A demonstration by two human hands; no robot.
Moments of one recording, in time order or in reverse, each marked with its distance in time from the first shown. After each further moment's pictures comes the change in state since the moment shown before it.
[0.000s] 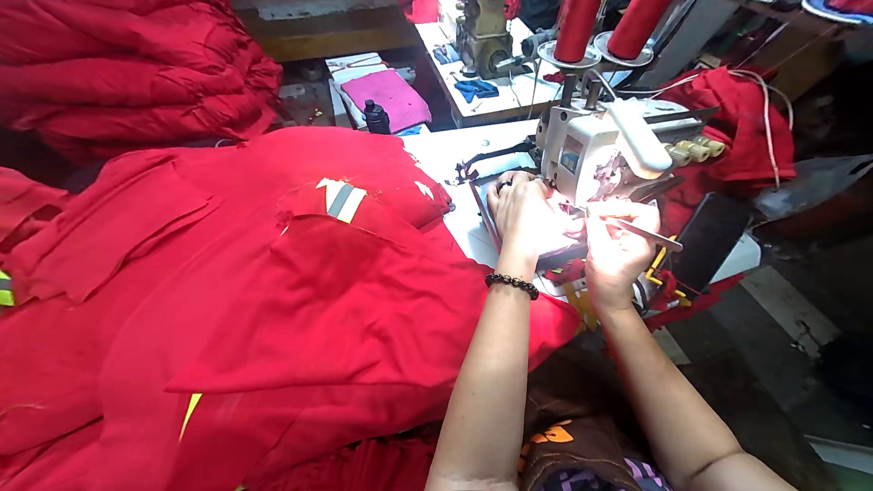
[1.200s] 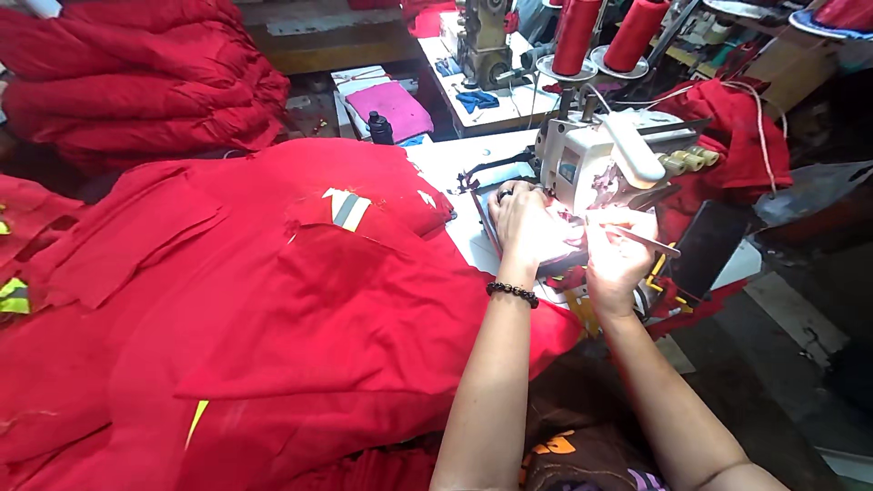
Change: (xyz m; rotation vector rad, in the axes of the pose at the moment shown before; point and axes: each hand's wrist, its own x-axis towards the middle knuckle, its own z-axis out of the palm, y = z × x) left_hand 0.005 0.001 0.000 0.021 -0.033 -0.007; right_hand 0.001 0.000 0.000 -0.014 -0.001 -0.001
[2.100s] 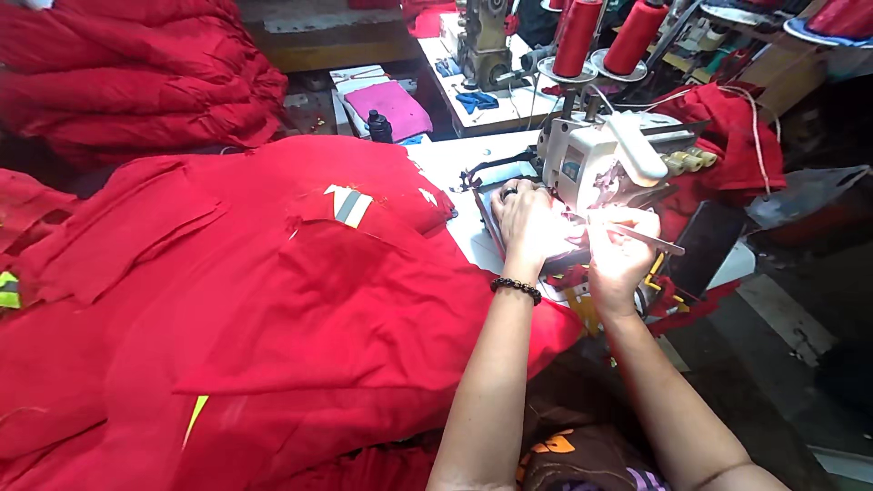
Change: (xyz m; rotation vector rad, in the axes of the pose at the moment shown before) left_hand -0.001 -0.003 0.006 0.052 0.040 0.039; right_hand 0.000 -0.006 -0.002 0.017 -0.027 0.061
